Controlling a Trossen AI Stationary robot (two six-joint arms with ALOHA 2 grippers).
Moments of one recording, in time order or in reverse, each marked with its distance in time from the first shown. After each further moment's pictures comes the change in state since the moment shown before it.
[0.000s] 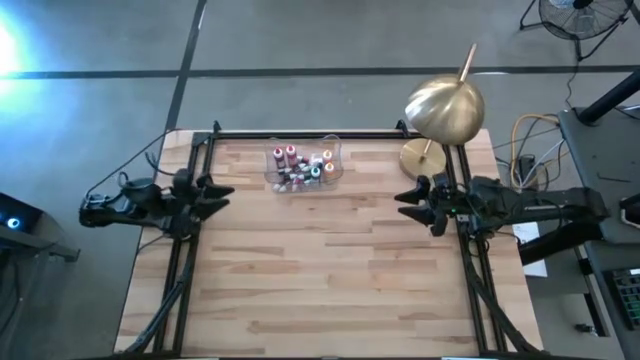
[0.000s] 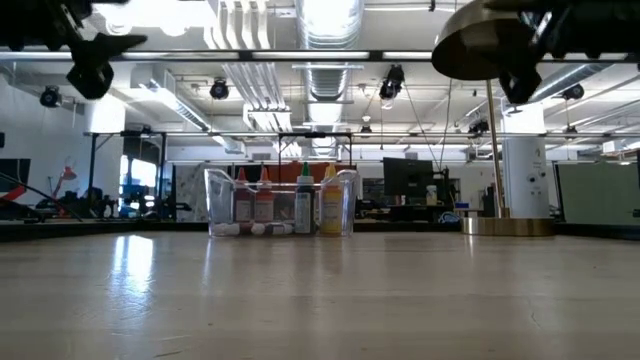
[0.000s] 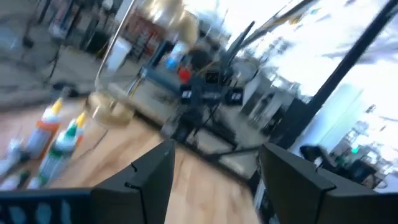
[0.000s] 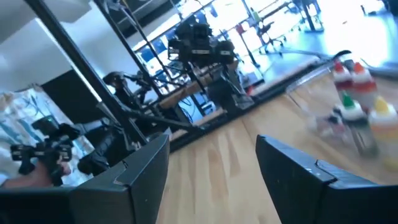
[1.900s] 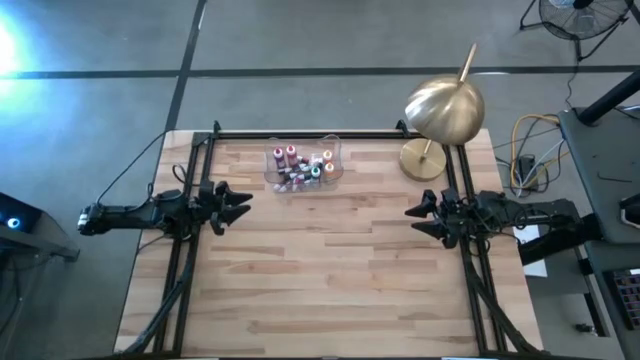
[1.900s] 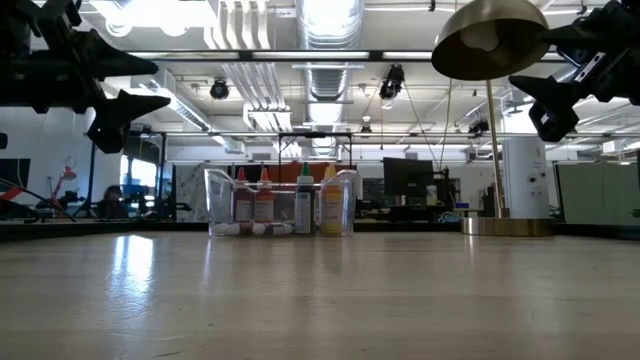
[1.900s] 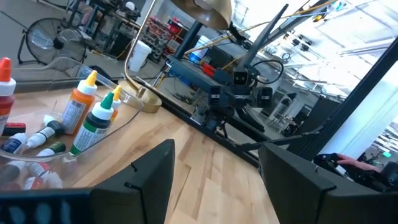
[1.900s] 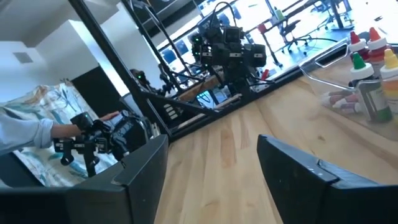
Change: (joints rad) left arm 0.105 -0.044 -0.315 0.261 0.027 0.009; right arm 0.085 -0.488 -0.280 -0.147 -0.001 0.000
